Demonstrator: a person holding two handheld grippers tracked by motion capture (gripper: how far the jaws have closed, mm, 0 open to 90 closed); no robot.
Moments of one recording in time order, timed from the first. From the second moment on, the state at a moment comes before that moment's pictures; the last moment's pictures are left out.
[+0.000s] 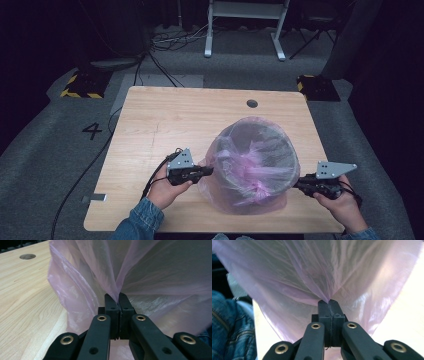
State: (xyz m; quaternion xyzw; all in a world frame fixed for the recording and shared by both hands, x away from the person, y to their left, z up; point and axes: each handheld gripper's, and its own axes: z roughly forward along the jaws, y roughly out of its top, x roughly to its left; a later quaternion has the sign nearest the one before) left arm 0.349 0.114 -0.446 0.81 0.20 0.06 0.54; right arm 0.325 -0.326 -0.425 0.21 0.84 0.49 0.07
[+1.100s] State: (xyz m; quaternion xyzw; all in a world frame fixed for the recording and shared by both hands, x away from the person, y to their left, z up) left arm 0.341 0.118 -0.451 0.84 0.19 0.05 0.51; right arm 0.300 -0.336 -0.428 0.25 0.85 0.46 0.06
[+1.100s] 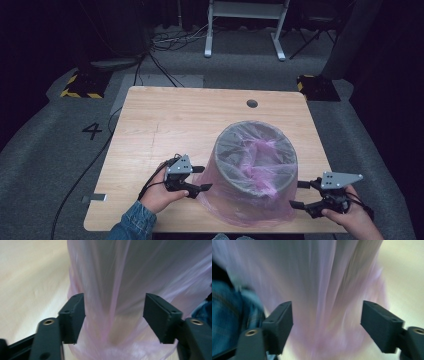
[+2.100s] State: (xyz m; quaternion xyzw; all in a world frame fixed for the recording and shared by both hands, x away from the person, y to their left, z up) left arm 0.369 0.102 -0.464 0.86 0.20 0.05 0.47; right arm 0.343 -0.317 -0.477 0.30 0.87 0.38 0.01
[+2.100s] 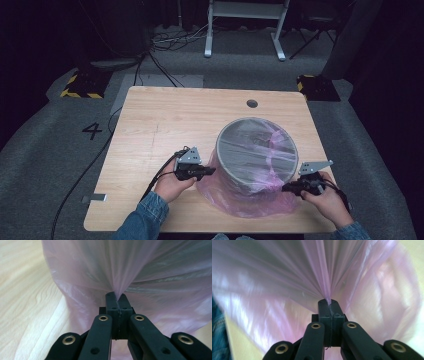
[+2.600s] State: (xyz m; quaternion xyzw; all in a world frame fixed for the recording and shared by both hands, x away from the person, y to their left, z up) left arm 0.359 0.122 -0.463 0.83 0.23 0.11 0.49; right arm 0.328 -0.336 -0.438 0.28 0.85 0.45 0.06
